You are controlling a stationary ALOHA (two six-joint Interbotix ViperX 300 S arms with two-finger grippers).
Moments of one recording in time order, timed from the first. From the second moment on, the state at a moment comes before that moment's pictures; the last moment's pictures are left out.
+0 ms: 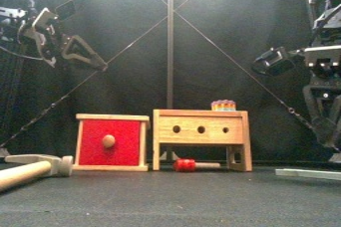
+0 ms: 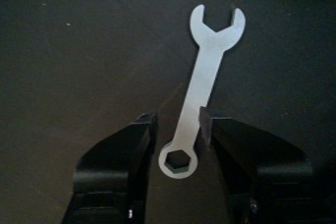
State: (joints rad) left arm 0.07 -0.64 1.18 -0.58 -0.35 0.51; right arm 0.24 -0.25 0.95 -0.37 0.68 1.35
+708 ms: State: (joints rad) left arm 0.07 -0.64 1.18 -0.58 -0.35 0.51; right arm 0.24 -0.16 1.00 -0.37 0.54 1.35
